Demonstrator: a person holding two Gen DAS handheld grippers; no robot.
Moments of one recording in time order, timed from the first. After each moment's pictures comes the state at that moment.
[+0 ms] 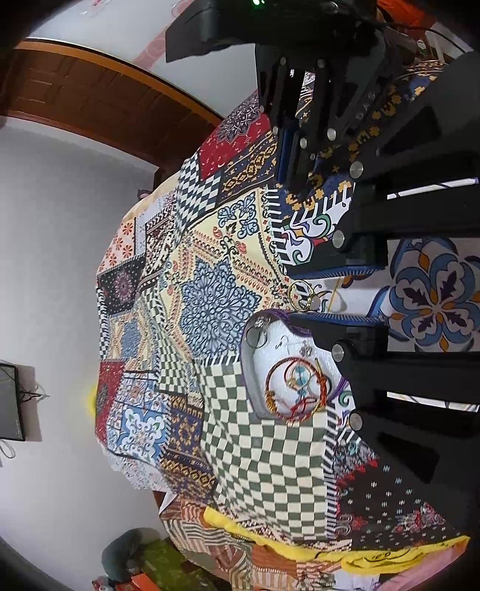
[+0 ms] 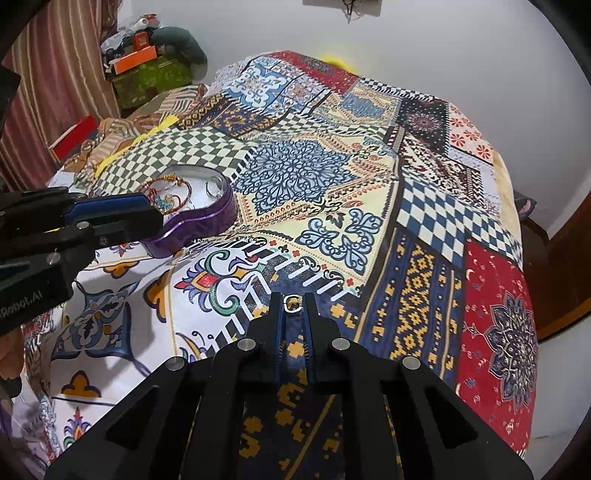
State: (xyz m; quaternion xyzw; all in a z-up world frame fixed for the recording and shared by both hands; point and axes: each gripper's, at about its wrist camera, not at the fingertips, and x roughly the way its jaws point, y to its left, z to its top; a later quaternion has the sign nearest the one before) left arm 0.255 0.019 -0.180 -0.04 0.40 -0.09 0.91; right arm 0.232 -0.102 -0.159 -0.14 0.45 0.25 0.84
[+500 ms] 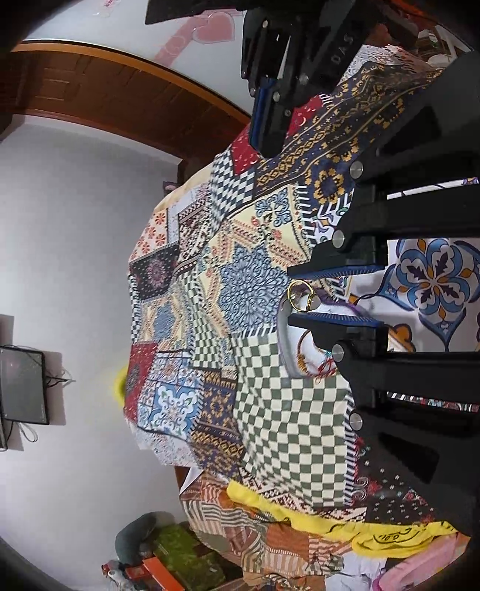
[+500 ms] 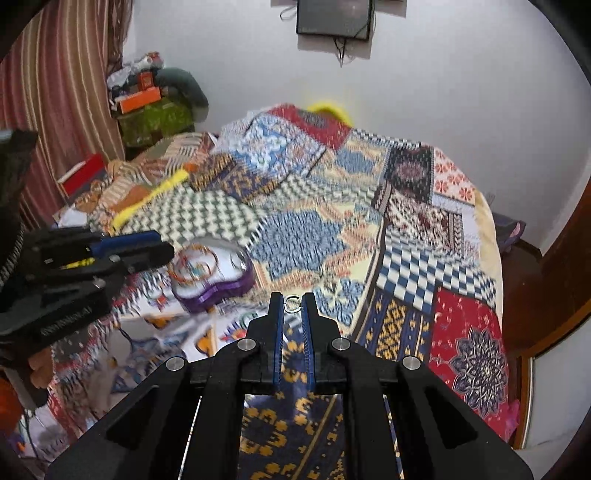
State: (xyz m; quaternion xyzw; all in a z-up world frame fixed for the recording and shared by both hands) left arm 0.241 0.042 -0.140 -0.04 0.36 -0.06 0.93; right arm 0.217 -0.091 -0.090 -0.12 0.38 0.25 0.88
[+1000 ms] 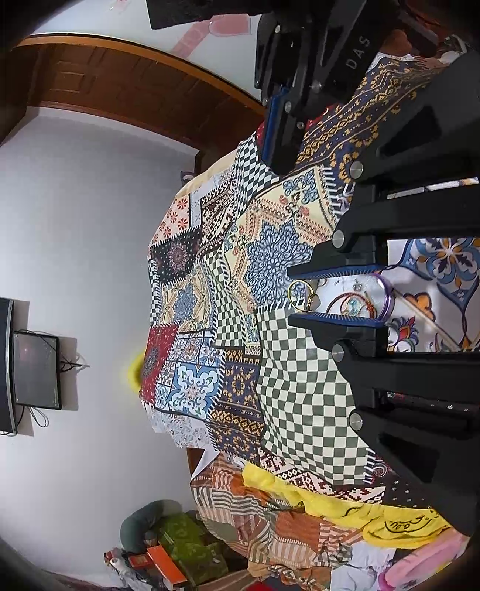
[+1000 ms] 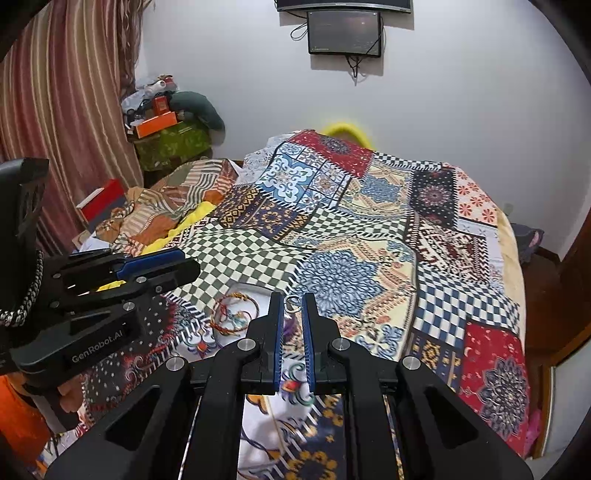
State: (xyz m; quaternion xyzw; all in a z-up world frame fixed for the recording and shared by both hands) left arm 0.251 0.073 -0.125 -0.05 0.34 -0.05 0.94; right arm 0.231 -0.055 -0.079 -0.08 0.37 0.29 0.88
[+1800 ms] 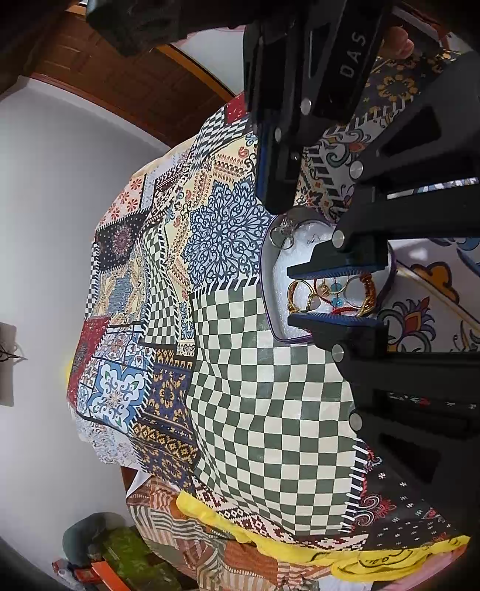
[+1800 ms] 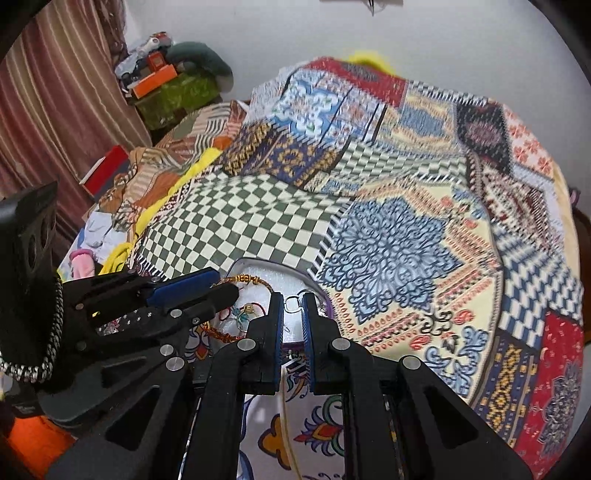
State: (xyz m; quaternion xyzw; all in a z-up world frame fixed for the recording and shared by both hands) left arm 0.304 0.096 -0.209 -0.10 0.43 -0.07 0.89; right arm 0.290 -0.015 -0.149 -0.06 0.50 0.32 0.81
